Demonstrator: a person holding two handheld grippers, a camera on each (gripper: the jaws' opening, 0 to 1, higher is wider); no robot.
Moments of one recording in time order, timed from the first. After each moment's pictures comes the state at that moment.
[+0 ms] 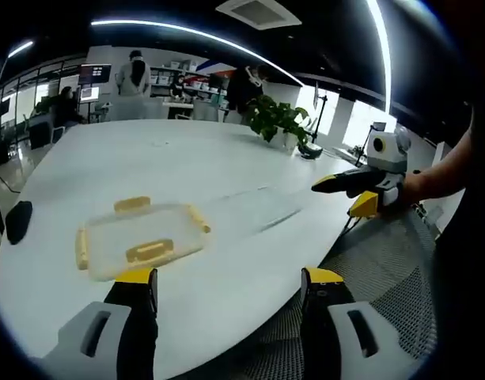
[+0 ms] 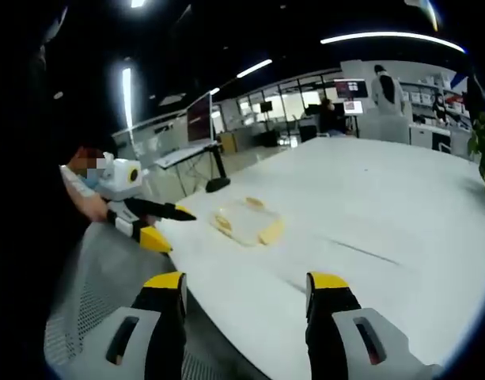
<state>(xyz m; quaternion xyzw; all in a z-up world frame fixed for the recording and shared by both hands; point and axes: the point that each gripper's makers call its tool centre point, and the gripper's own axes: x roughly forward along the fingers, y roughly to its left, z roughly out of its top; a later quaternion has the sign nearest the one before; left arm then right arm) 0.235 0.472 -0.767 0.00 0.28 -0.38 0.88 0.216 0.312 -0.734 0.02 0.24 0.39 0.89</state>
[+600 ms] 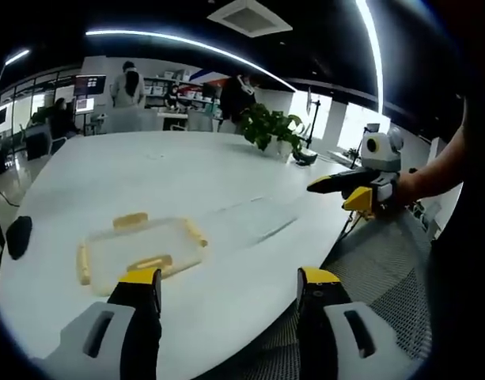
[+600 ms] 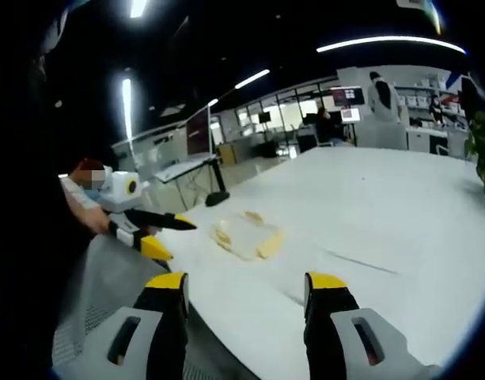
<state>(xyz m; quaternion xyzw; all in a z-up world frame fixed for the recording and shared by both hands) 0.237 0.470 -0.753 0.01 0.25 -0.40 0.88 0.221 0.307 -0.715 0.04 0.21 0.39 0.90</state>
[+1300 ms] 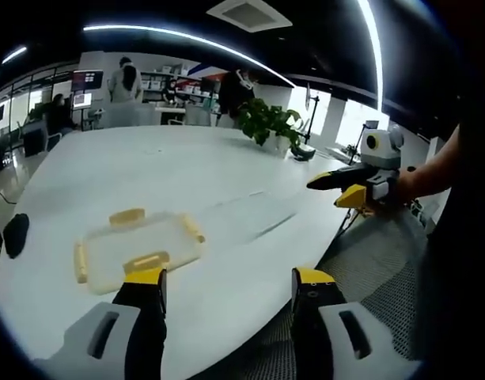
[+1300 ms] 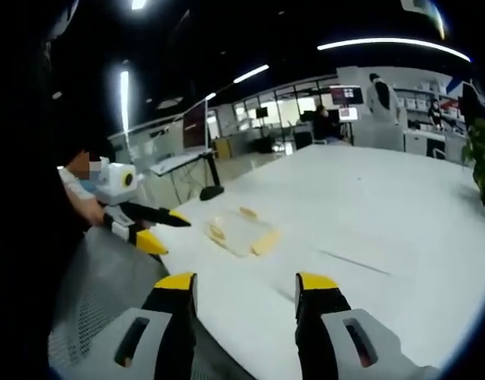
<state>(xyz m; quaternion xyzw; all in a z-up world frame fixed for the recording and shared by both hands) 0.240 0.464 -0.751 0.01 0.26 -0.41 0.88 0.227 0.301 -0.713 0.02 0.21 0.37 0.90</state>
